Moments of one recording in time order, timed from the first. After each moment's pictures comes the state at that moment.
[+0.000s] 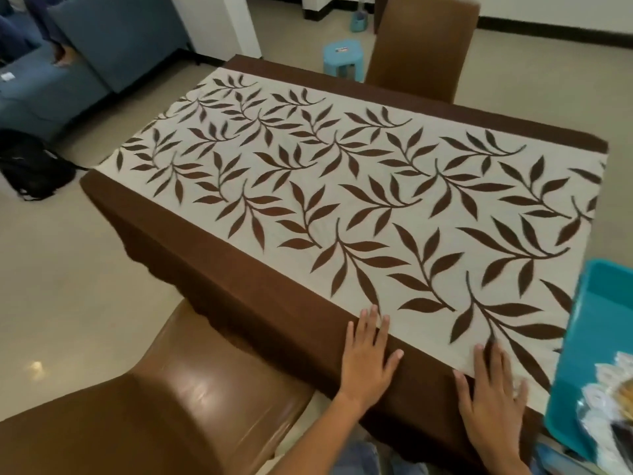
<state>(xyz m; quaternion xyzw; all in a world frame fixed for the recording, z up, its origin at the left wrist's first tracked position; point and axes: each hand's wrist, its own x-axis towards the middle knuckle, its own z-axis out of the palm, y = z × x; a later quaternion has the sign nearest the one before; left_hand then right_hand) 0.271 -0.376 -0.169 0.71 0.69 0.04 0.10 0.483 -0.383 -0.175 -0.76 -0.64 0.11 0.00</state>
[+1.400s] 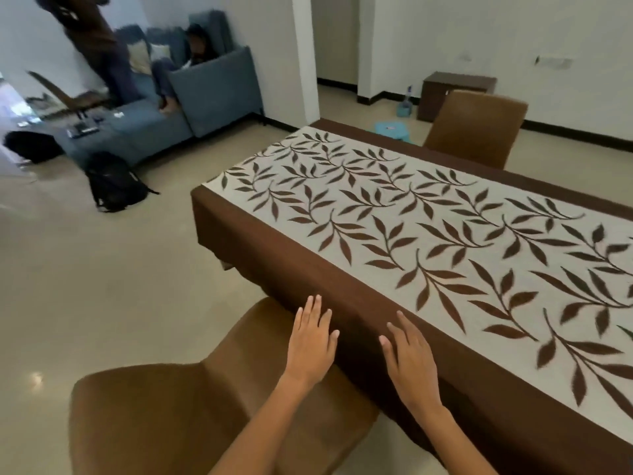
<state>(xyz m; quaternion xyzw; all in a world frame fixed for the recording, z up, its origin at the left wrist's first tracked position) 0.032 -0.483 -0.057 0.63 0.77 0.08 0.08 0.222 -0.442 -0.082 -0.55 -0.79 0.16 0.22</state>
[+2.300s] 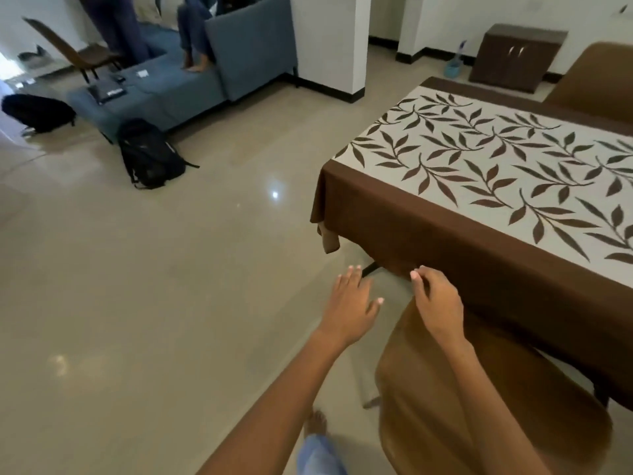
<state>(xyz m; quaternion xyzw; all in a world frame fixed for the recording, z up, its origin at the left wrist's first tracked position) -0.471 -0.554 -0.031 0.68 0.70 0.10 0.20 -0.307 -0.484 -0.075 -0.62 -0.71 0.22 0.27</state>
